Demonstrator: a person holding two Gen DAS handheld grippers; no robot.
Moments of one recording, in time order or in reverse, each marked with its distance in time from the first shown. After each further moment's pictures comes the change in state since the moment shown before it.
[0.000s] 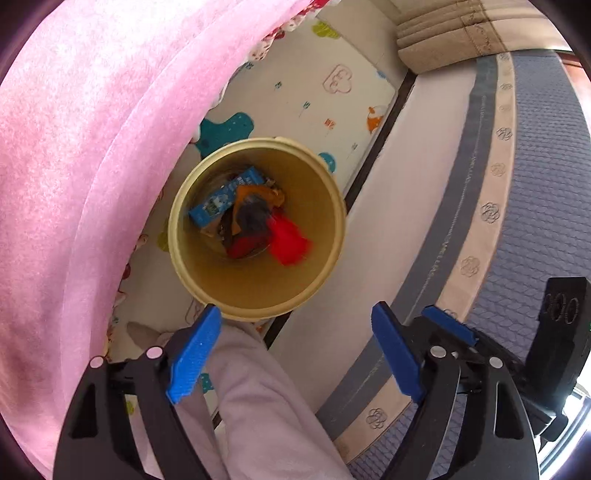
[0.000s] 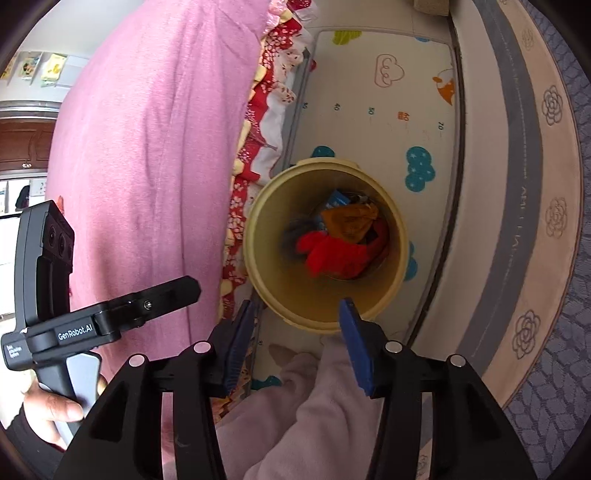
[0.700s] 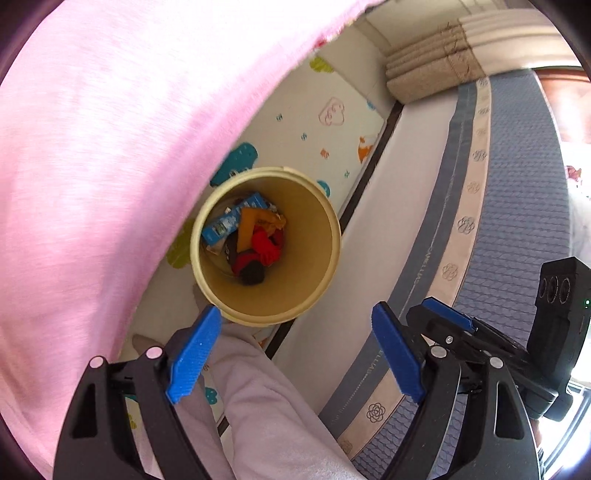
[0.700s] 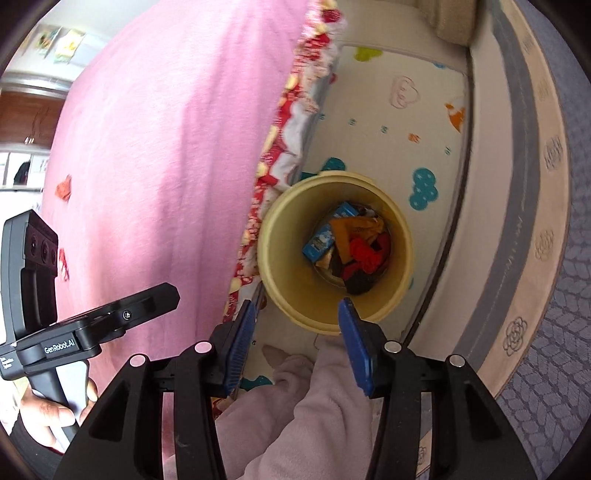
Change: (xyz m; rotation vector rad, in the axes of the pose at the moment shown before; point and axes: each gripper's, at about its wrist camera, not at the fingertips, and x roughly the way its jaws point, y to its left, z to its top) left arm -0.072 0.029 -0.030 -0.013 -0.152 -0.059; right arm -0.024 0.067 -0.012 -0.135 -0.035 -0.039
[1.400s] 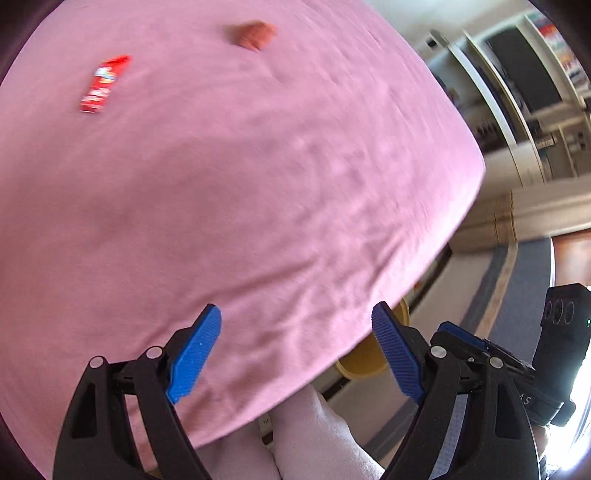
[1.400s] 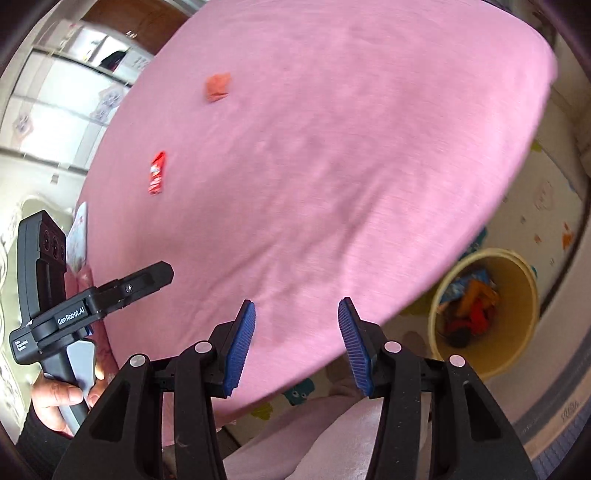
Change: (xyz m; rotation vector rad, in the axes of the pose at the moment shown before) left arm -0.227 0.262 -0.092 -0.379 -0.416 0.064; right arm 0.038 0.319 -0.036 -0.472 0.037 0.131
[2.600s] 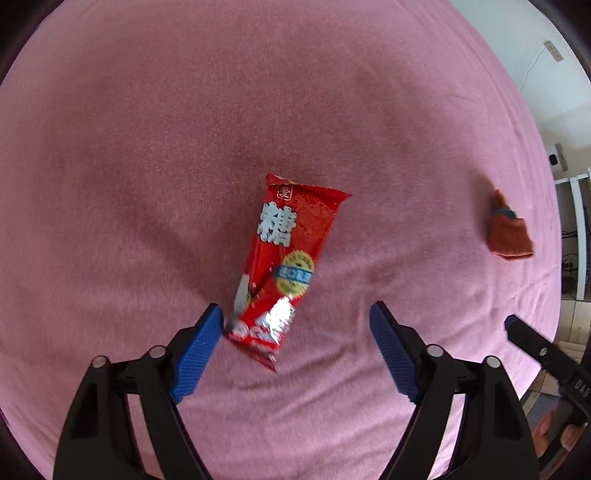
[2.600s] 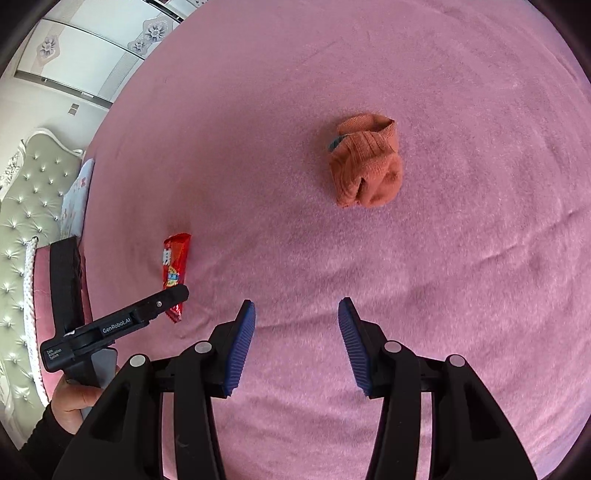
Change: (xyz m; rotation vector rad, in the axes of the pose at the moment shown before) left arm 0.060 0.224 0.241 -0.352 -0.028 0.186; right arm 0.207 0.144 0.293 -0.251 0.158 0.023
